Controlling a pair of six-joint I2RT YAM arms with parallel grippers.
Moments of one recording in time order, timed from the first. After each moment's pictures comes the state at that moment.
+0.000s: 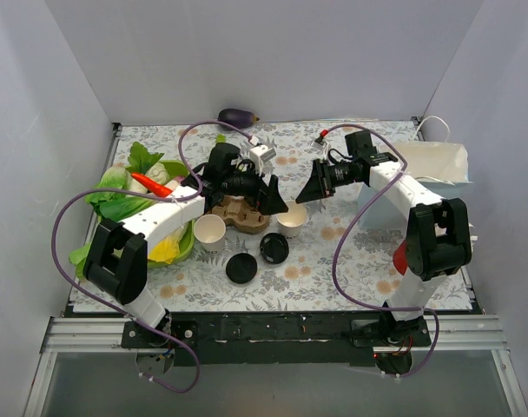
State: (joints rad) left arm -0.55 1.61 1.18 -0.11 0.71 -0.13; right arm 0.27 1.74 1.29 -0.53 -1.18 0.11
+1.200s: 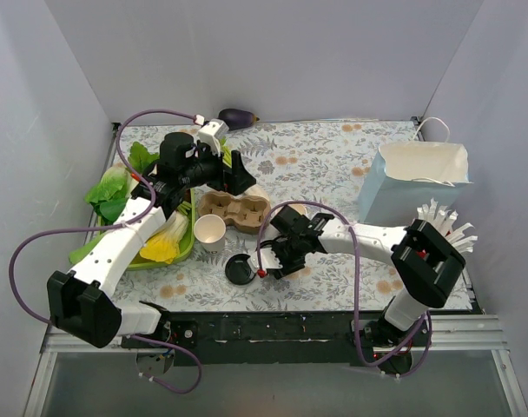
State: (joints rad) left arm -0.40 1.30 1.19 -0.29 0.46 -0.21; right arm 0.95 1.59 0.97 -0.55 -0.40 -1.13
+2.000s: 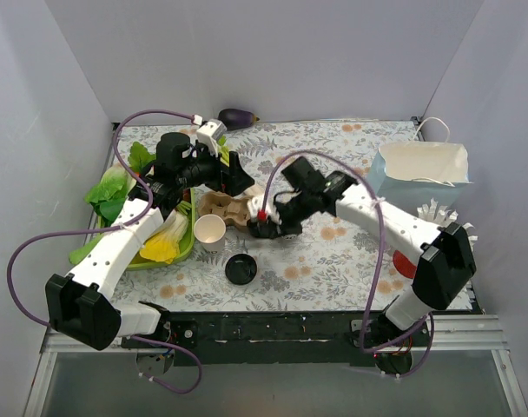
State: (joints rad) left arm -0.38 1.28 1.18 -0.29 0.50 -0.20; right arm 0.85 1.57 1.28 -0.81 -0.62 -1.01
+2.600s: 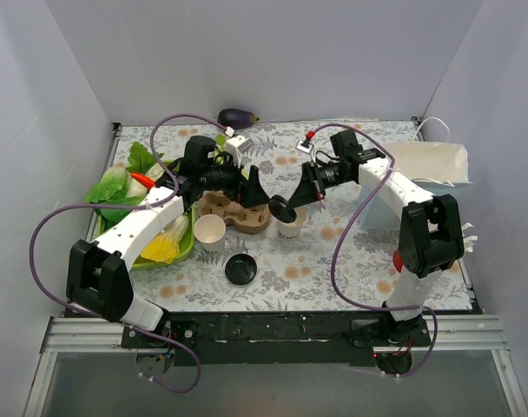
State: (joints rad) left arm -0.44 1.44 1.19 -0.30 0.65 -0.12; right arm 0.36 1.77 1.38 -0.68 -1.33 -0.11
